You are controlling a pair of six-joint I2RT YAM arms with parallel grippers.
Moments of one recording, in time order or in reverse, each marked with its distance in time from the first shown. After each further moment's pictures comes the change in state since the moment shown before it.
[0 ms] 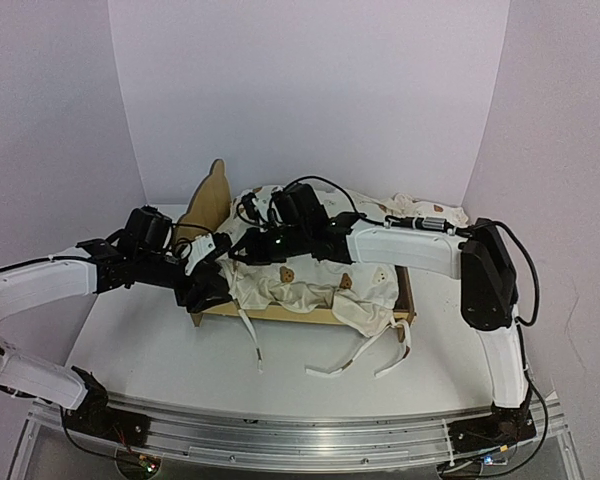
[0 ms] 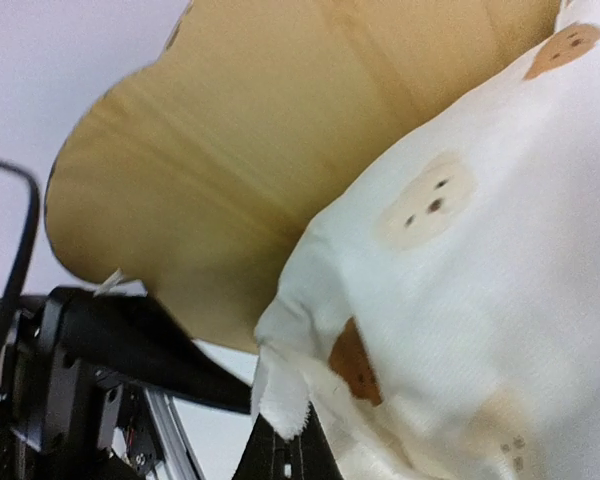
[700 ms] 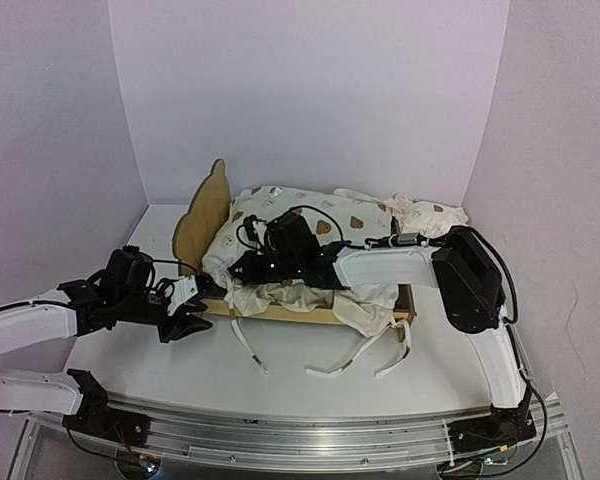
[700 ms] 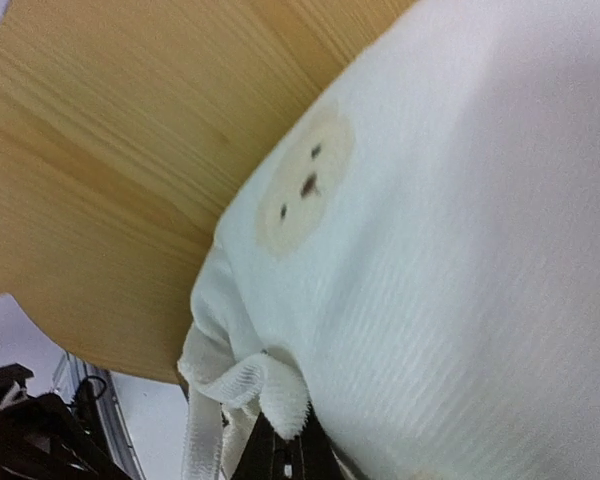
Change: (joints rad) left arm -0.030 -0.253 -0.292 0.036 -0.056 0.072; right arm 0.022 0.083 -0.114 0.223 0.112 0.054
